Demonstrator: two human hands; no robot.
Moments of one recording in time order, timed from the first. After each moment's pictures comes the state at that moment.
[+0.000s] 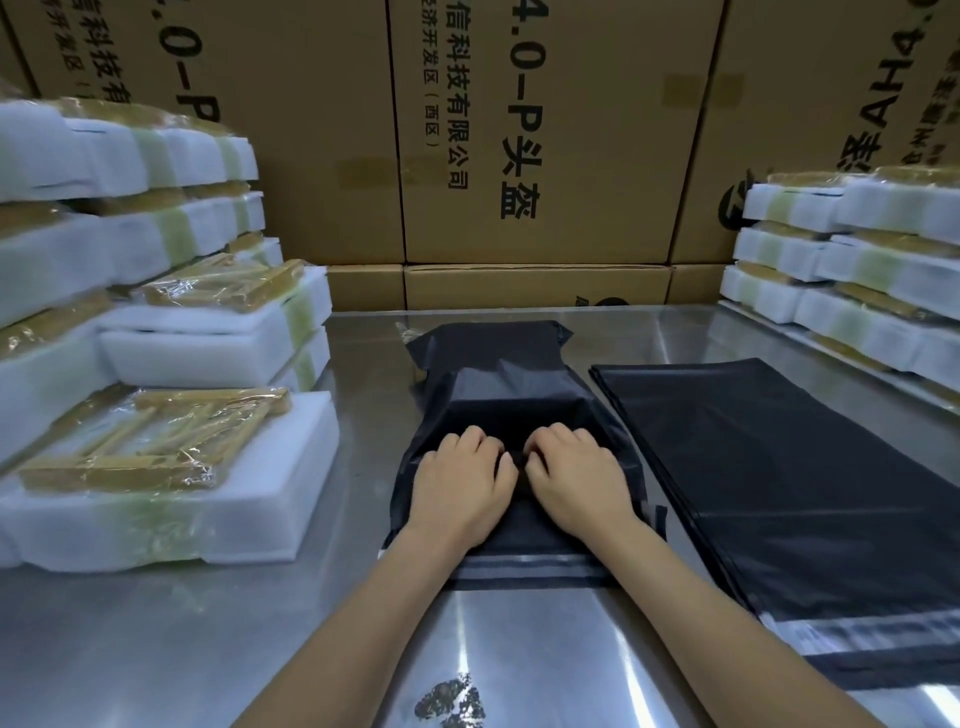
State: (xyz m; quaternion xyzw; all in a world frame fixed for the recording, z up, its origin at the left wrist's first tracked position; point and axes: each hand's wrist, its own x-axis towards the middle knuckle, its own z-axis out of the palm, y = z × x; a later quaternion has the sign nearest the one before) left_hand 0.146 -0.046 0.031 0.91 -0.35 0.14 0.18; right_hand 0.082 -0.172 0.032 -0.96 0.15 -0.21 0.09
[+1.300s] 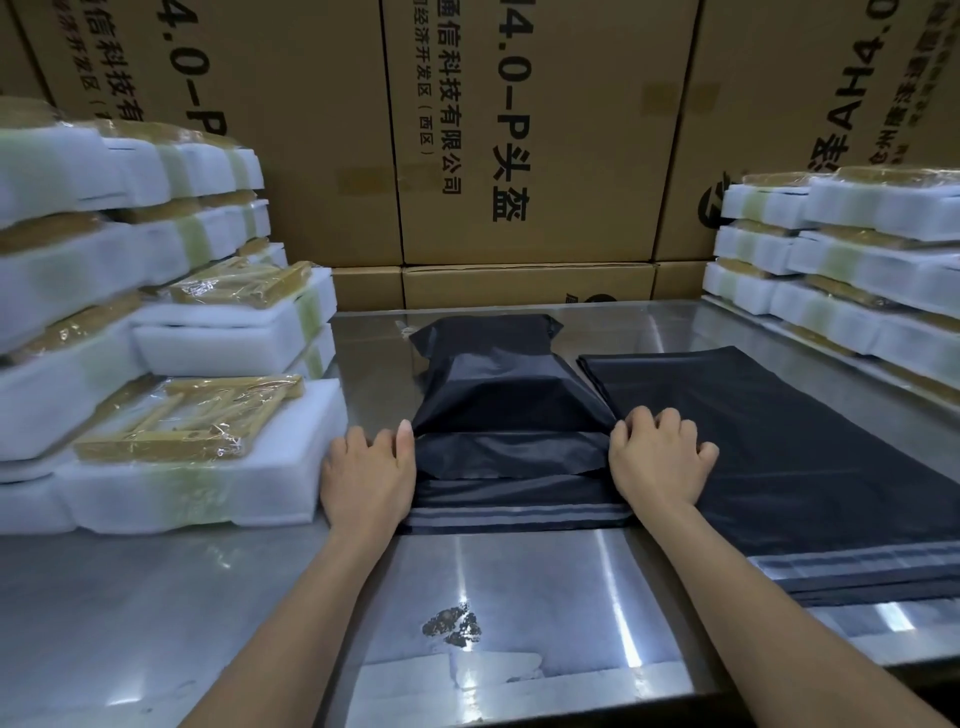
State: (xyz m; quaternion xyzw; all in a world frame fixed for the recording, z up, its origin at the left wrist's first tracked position) left_hand 0.141 0.023 0.037 0.95 -0.13 0.17 0.23; right_hand 0.025 -0.211 0.034 -0.87 0.41 -0.27 0.04
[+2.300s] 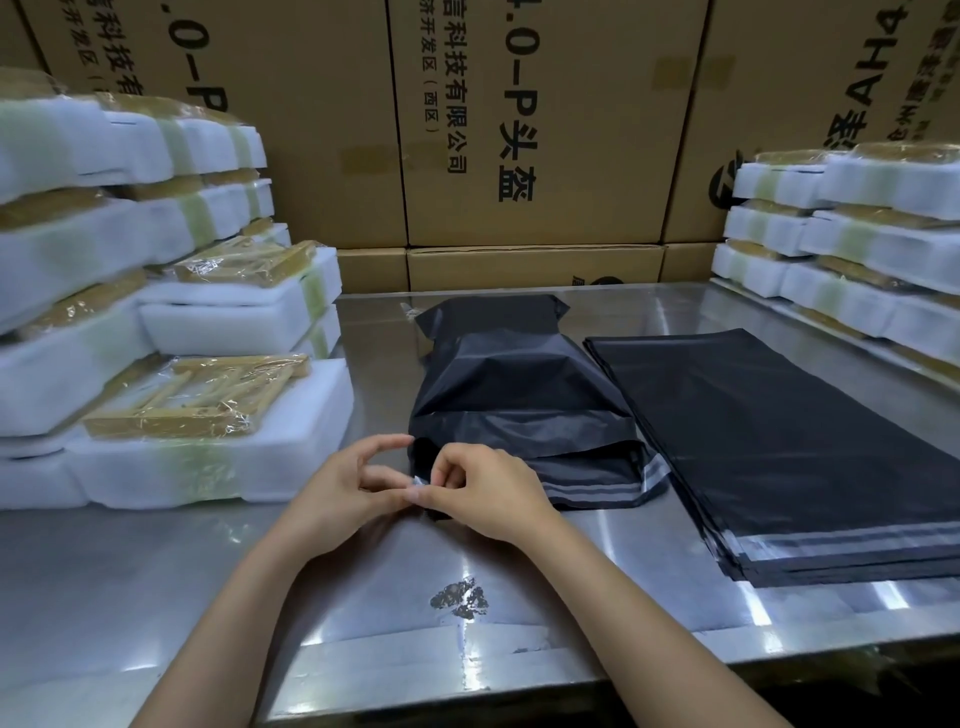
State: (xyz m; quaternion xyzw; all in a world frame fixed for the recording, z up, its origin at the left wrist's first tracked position) left_hand 0.123 0.087 0.047 0.76 -0.30 -0.17 0.55; right_hand 0.049 -0.077 0.042 -0.94 0.06 -0.12 0.30
